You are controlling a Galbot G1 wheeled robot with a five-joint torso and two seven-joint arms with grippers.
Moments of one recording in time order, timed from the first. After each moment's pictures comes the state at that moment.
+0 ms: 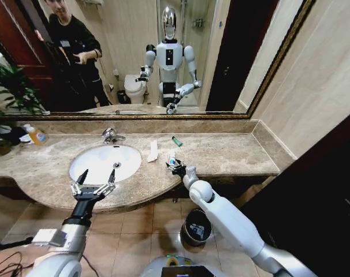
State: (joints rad) left arm 1.84 -1.36 -0.82 -2.47 -0.37 0.04 0.05; right arm -0.80 1.20 -0.14 1.68 0.53 -0.32 0.22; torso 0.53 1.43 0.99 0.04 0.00
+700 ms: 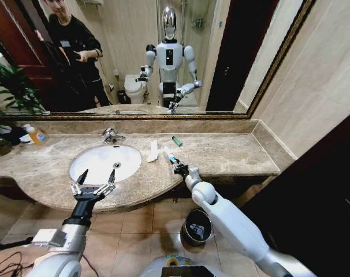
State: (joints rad) left arm 1.84 -1.36 -0.82 -2.47 -0.37 0.04 0.05; right arm -0.88 1.13 -0.04 1.80 0.53 -0.27 0.18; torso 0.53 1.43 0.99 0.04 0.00
